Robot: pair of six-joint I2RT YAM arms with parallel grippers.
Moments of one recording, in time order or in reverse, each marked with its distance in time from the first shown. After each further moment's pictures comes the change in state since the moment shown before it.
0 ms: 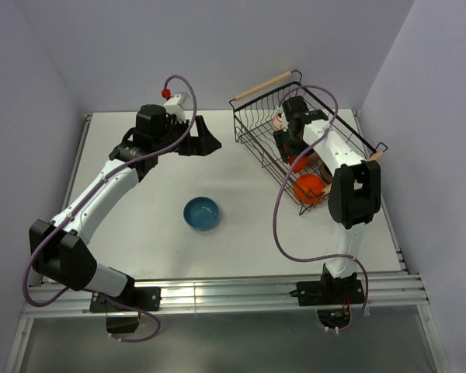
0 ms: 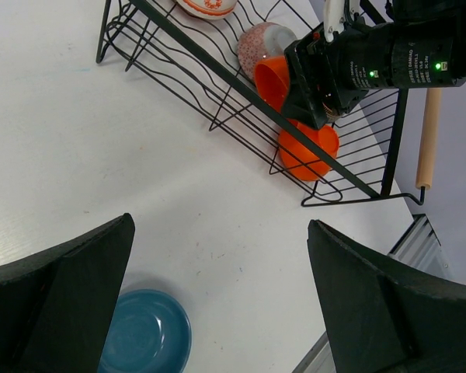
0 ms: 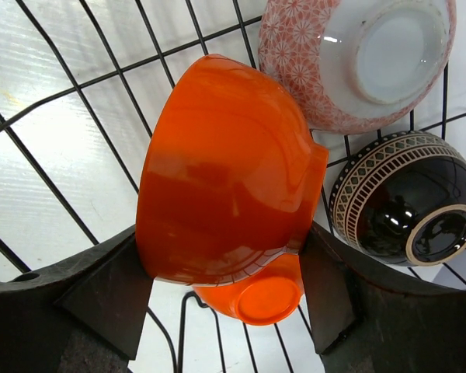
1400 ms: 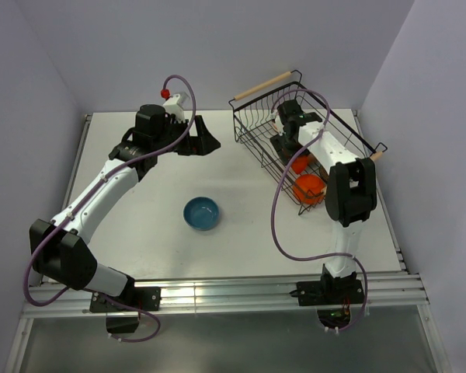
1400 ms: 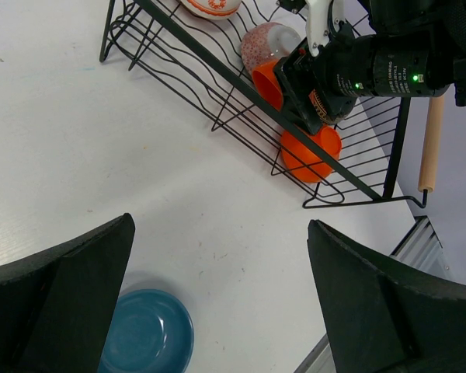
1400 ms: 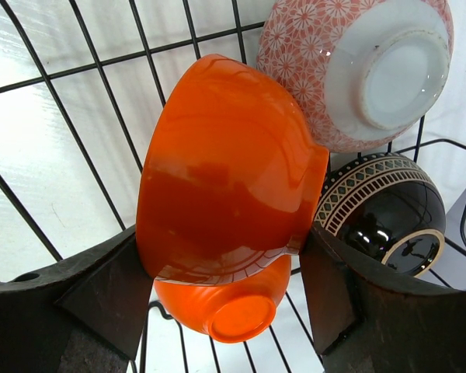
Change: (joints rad) left arm 0.008 0.003 -0.002 0.000 0.001 0.000; right arm 0.026 0.035 -0.016 0.029 0.052 -0.126
